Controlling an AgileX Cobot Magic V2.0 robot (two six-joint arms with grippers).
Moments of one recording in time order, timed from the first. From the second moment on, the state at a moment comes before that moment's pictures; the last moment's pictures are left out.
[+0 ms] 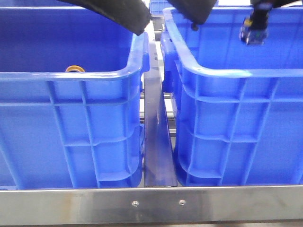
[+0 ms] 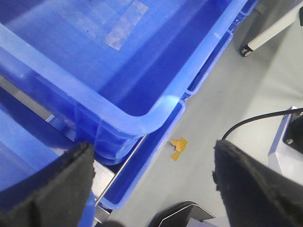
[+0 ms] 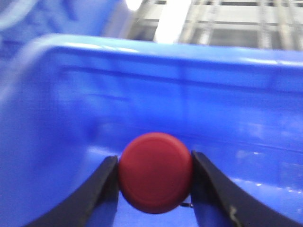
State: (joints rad) left arm -0.97 1.24 -1.02 -0.18 0.52 0.03; right arm 0.08 1.40 -1.00 0.89 0.20 -0.83
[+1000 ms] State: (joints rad) left arm -0.97 1.24 -1.02 -0.18 0.49 0.03; right arm 0.09 1.72 -1.12 0.94 0.07 -0.83
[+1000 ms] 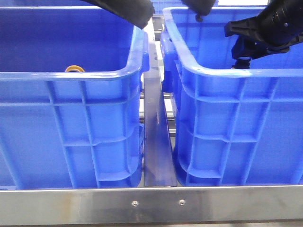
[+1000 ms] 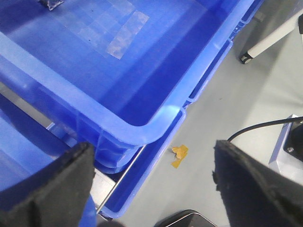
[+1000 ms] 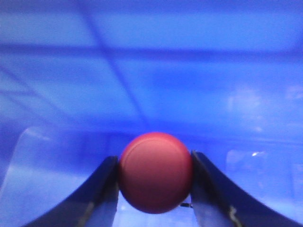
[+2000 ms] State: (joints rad) left arm -0.97 1.24 -1.02 -0.18 0.49 0.03; right arm 0.04 1.53 -1.09 0.94 0.25 -0.84
